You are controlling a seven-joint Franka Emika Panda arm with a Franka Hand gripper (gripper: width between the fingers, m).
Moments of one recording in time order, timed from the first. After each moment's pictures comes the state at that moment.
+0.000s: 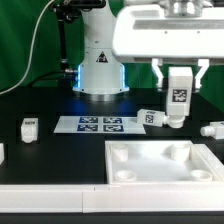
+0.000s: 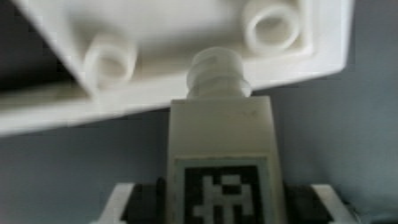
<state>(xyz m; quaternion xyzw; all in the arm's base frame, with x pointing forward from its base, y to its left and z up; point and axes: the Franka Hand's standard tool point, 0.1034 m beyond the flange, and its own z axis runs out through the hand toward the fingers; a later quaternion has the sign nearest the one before) 0.623 0.072 0.150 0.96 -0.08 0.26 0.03</state>
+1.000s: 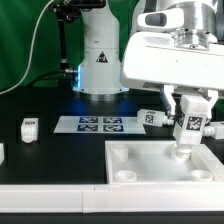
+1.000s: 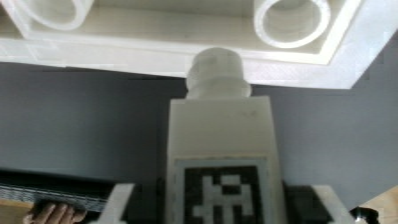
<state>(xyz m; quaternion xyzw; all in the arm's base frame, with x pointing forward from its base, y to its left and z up) 0.630 0.089 0.114 0.94 0.02 0.33 0.06</state>
